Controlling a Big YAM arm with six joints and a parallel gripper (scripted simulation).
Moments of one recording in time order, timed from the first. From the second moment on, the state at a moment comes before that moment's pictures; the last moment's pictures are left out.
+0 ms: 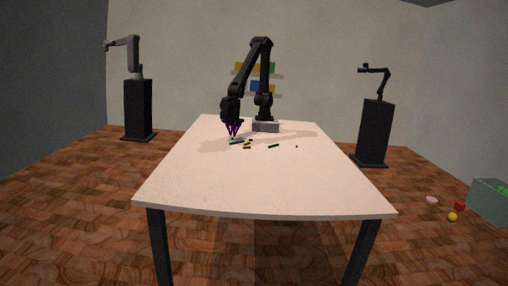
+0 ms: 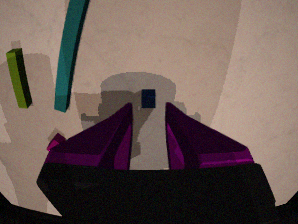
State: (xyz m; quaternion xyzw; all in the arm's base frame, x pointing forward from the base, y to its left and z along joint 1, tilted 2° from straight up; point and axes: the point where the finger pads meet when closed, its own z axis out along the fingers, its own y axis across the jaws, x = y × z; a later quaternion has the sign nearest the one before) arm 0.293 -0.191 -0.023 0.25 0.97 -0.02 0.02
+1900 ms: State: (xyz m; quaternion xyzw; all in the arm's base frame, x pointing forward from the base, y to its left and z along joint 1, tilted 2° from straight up) arm 0.293 -0.191 -0.036 0.25 0.97 -0.02 0.02
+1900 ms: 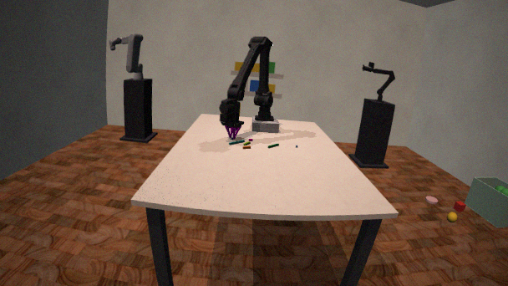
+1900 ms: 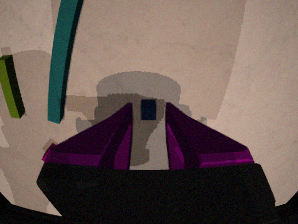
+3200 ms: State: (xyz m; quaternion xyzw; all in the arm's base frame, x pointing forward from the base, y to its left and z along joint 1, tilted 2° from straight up) arm 0.291 -0.190 -0.036 0.25 0.97 -0.02 0.01
